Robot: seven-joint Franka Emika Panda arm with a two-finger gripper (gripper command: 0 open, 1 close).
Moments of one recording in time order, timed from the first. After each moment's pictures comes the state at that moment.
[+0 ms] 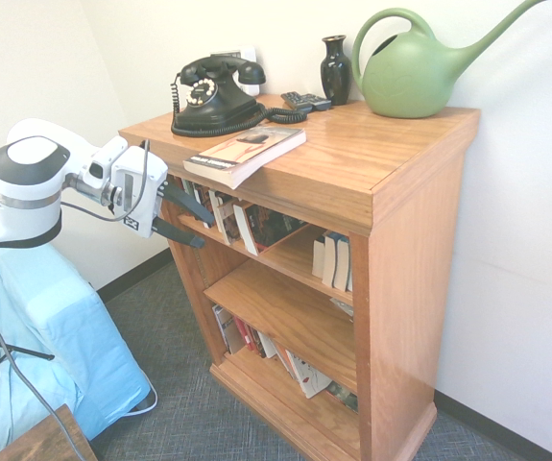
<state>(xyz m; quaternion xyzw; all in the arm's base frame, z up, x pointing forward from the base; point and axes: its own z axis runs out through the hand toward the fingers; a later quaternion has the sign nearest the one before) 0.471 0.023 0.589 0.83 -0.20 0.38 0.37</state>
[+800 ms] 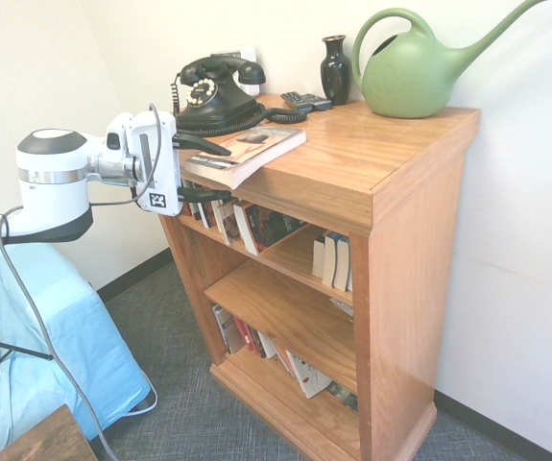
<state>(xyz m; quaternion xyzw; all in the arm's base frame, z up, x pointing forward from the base) 0.528 0.038 0.585 0.78 -0.07 0.46 0.43</state>
